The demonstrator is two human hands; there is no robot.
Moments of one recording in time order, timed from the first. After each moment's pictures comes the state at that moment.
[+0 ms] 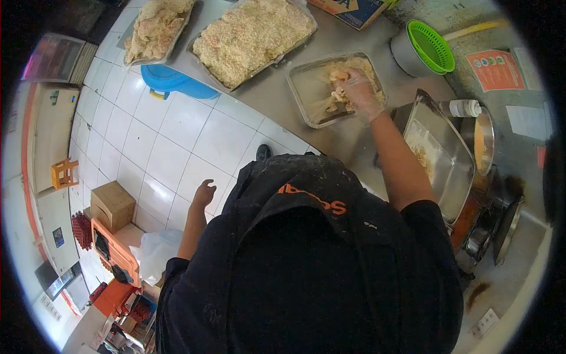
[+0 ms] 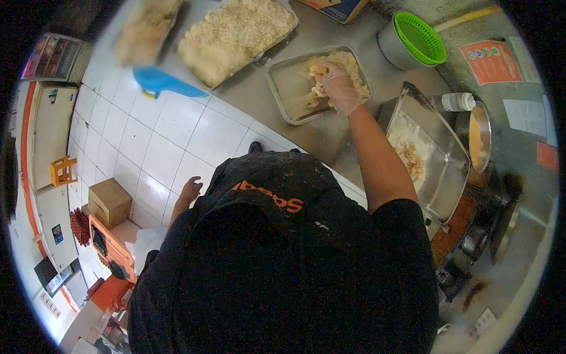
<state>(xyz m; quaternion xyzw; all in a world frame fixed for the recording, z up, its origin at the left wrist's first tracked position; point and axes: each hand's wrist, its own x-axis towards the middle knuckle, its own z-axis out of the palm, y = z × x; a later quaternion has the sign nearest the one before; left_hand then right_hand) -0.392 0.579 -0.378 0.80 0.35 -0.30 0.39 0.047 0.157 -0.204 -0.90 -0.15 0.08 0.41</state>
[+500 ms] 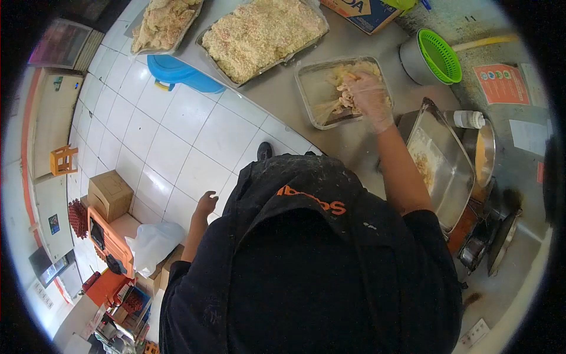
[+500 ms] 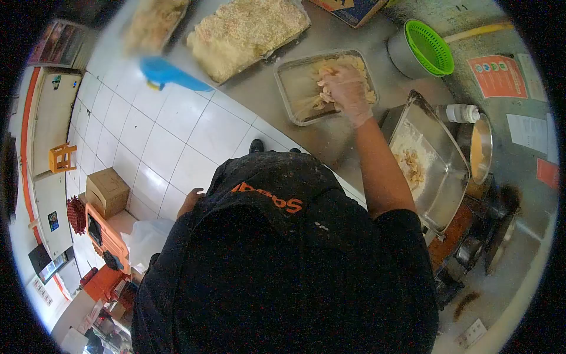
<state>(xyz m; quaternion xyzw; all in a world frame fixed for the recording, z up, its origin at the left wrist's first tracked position) -0.475 0.577 -0.429 0.75 0.38 -0.29 0.46 0.024 0.177 -0.143 -0.94 -0.23 0.01 0.24</state>
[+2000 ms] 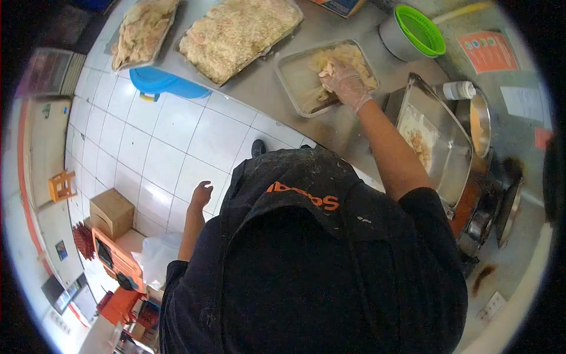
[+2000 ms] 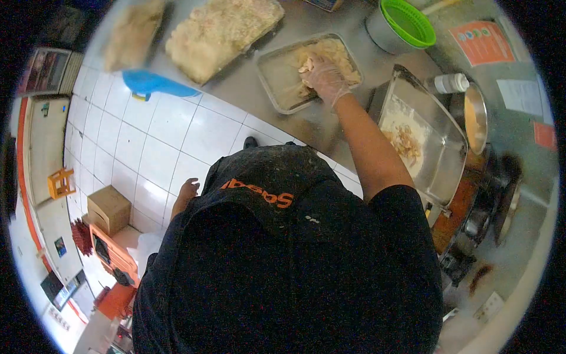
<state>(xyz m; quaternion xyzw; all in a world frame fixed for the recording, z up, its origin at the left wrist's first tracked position) -0.409 0.585 -0.409 0.78 0.35 -0.29 0.42 0.035 0.155 -0.217 -0.95 -0.28 -0.02 0.11</state>
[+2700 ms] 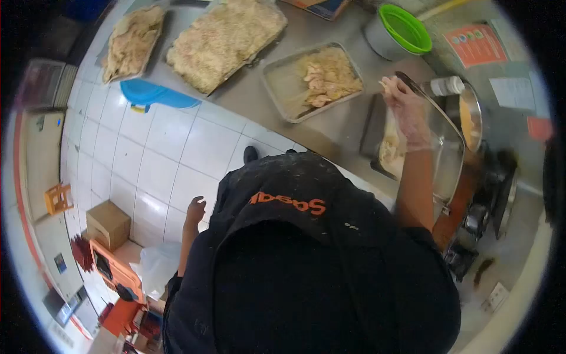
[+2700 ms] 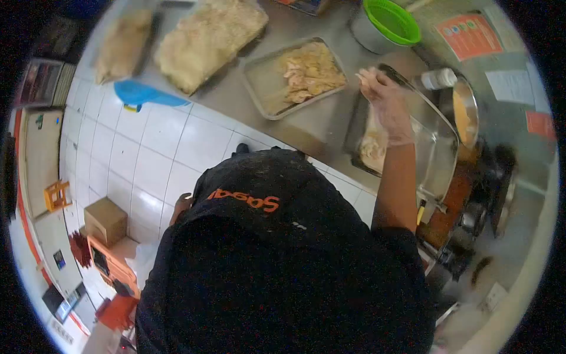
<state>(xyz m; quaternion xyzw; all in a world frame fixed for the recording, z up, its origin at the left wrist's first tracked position) -0.466 0.604 -0.449 0.83 0.22 -0.19 0.48 -0.003 0.012 -0.106 -0.58 0.08 0.17 0.79</state>
